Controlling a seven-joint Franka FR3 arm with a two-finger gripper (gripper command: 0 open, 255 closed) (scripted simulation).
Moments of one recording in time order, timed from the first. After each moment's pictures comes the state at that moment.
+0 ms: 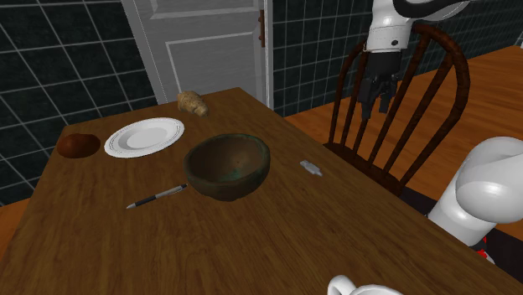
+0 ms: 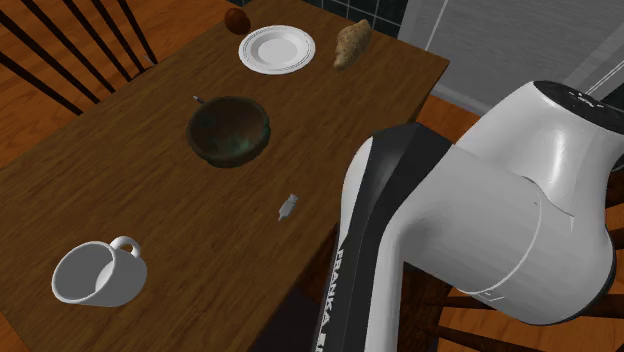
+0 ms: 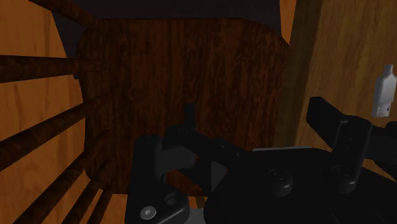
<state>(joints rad) -0.02 -0.76 -0.06 -2.43 0.11 1.49 0.06</state>
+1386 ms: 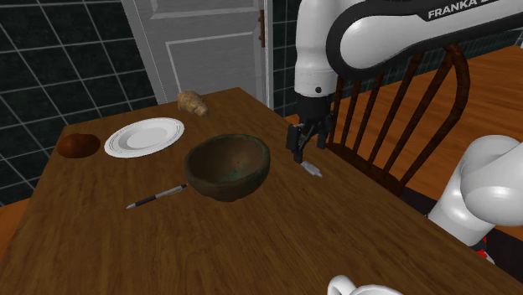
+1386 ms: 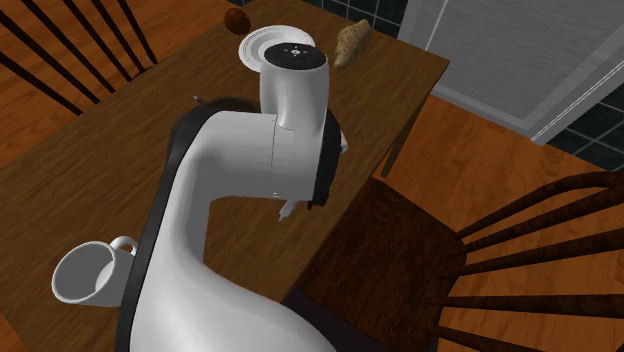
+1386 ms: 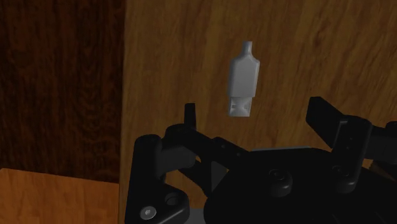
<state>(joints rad) 0.13 -0.50 0.35 -2.37 0.26 1.84 0.40</state>
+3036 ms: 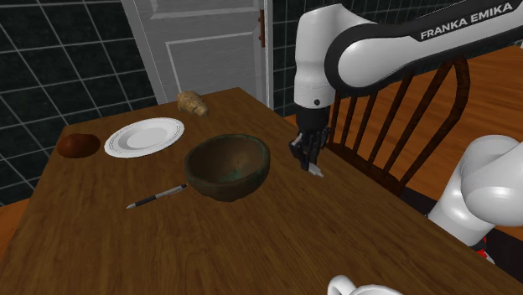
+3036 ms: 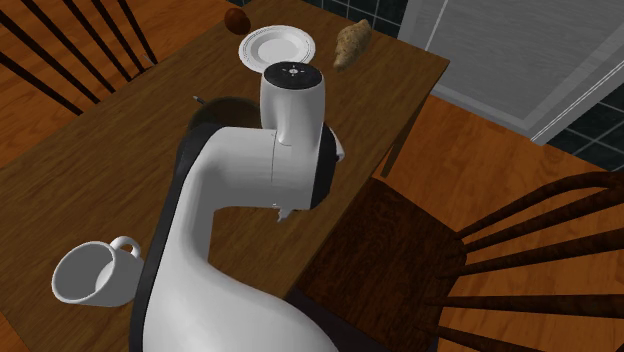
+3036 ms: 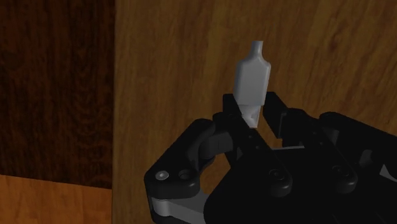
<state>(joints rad) 0.14 -0.49 0.36 -2.42 0.26 1.91 0.40</state>
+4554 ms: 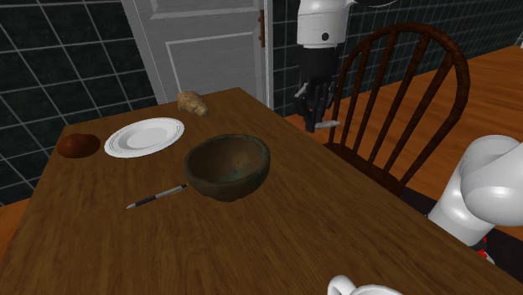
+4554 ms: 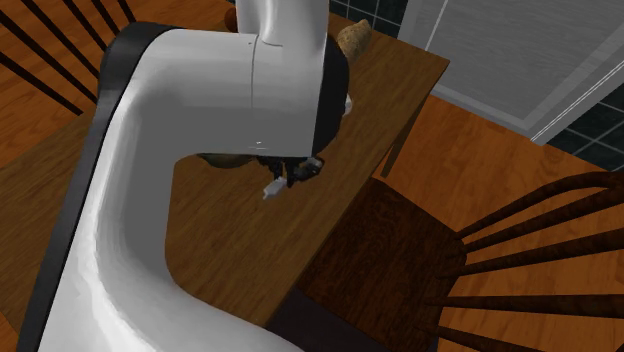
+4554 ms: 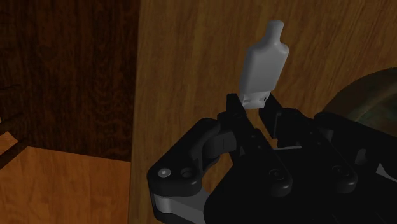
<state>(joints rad) 0.13 -0.50 0.32 -2.13 0.23 1.60 0.43</state>
